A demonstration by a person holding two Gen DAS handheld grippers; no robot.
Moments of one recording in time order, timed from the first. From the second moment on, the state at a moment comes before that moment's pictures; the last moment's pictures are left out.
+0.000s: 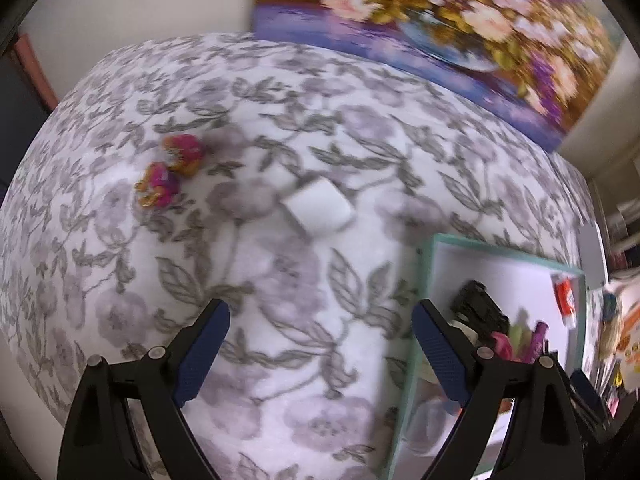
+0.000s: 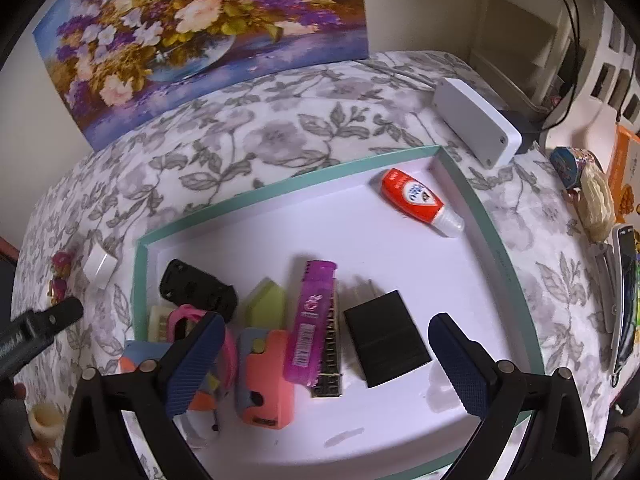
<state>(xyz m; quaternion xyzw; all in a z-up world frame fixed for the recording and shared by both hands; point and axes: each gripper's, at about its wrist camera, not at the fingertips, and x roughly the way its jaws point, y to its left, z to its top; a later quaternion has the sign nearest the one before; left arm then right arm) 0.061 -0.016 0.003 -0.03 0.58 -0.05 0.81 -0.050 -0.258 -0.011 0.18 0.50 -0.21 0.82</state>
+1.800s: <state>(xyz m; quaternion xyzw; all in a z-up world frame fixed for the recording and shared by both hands) 0.156 0.143 -0.034 -0.12 0.57 0.05 0.81 0.102 -0.063 -0.038 0.07 0.51 -0.04 0.86</state>
